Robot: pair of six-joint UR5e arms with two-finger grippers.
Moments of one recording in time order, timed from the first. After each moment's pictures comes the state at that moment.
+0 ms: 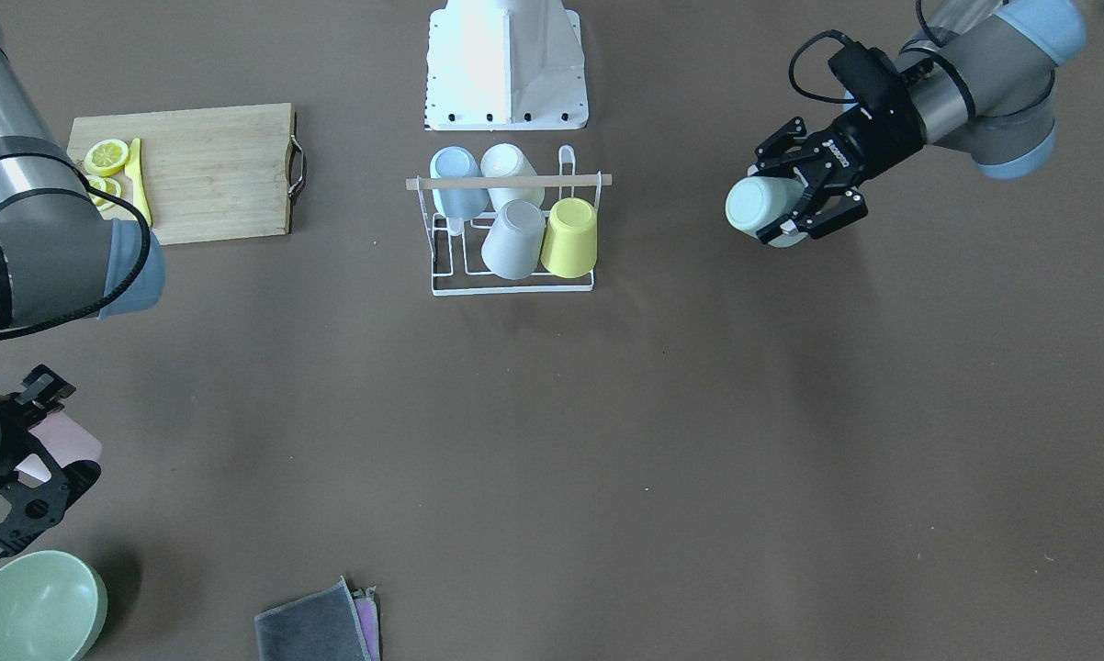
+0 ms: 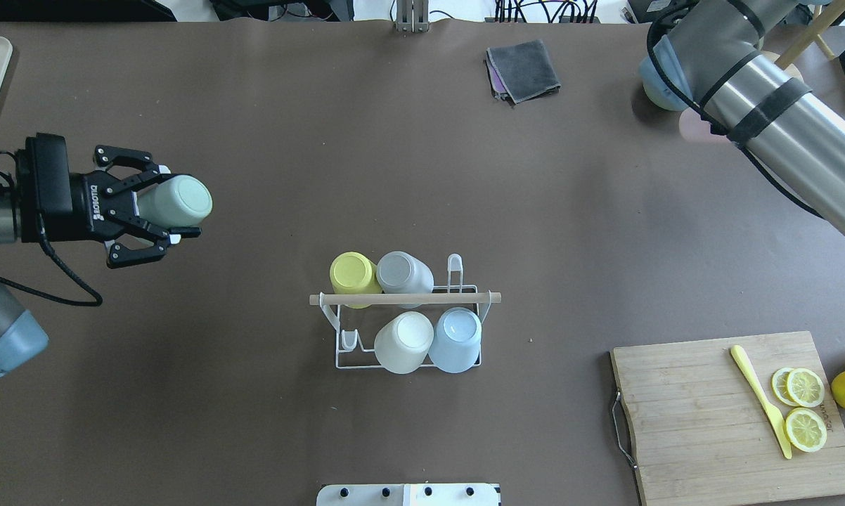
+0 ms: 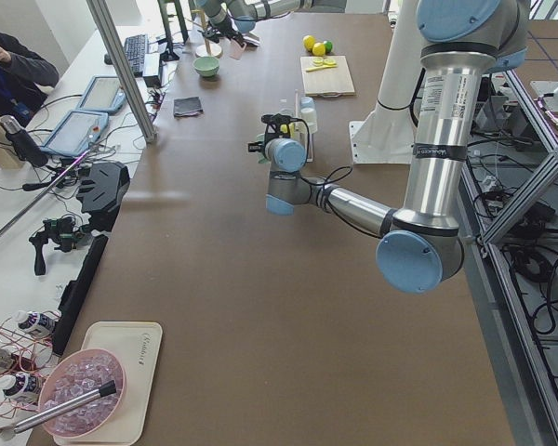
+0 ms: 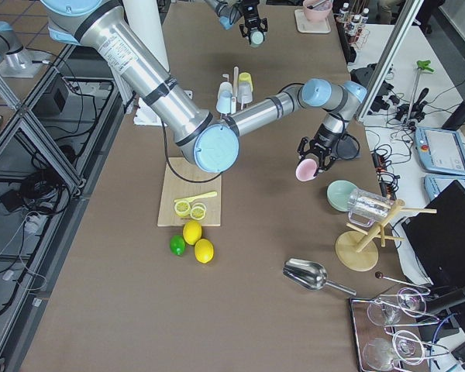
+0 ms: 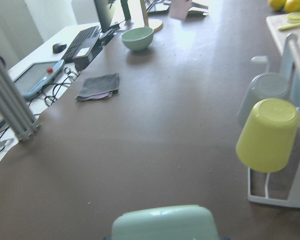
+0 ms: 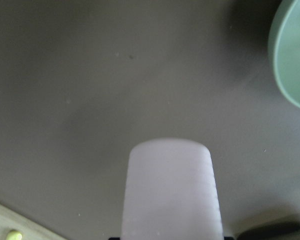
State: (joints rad) left arm -0.75 -1.68 -1.73 -3.15 -2.04 -0.10; right arm 1.14 -0.81 1.24 -2.05 2.13 -0.54
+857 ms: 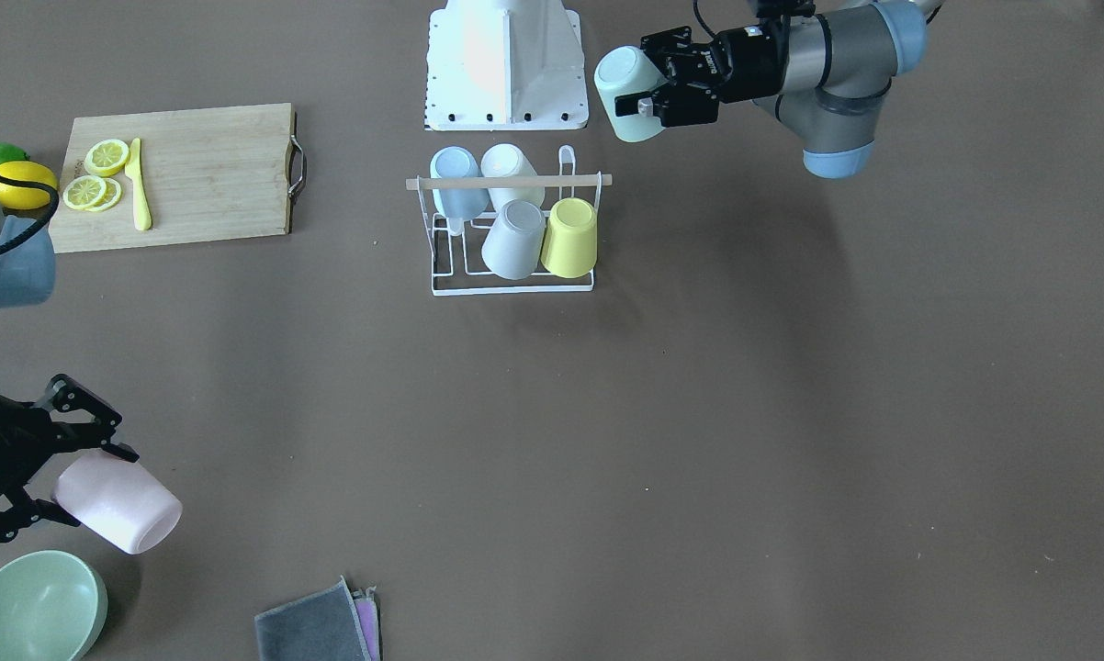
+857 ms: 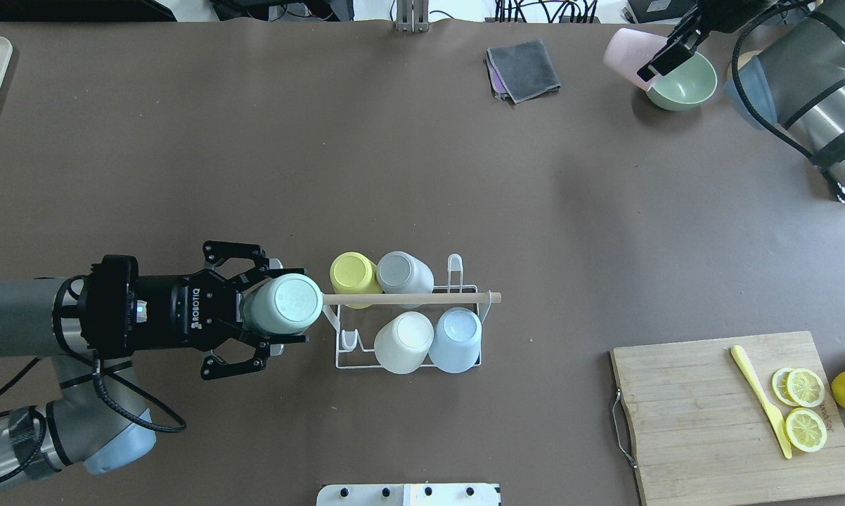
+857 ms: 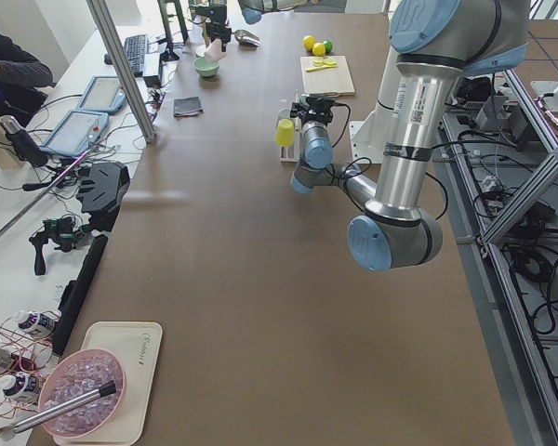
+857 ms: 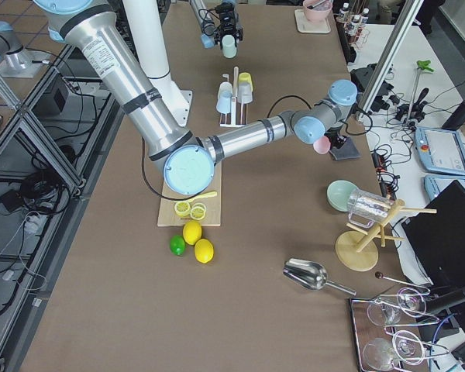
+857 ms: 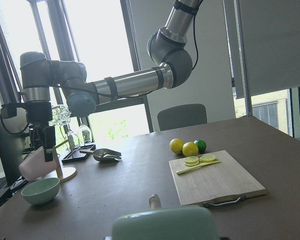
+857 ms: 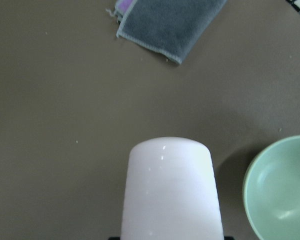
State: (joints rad) left arm -0.47 -1.84 -1.67 -3.49 -1.84 -0.11; right arm 1.19 -0.97 1.29 -1.09 2.44 -0.10
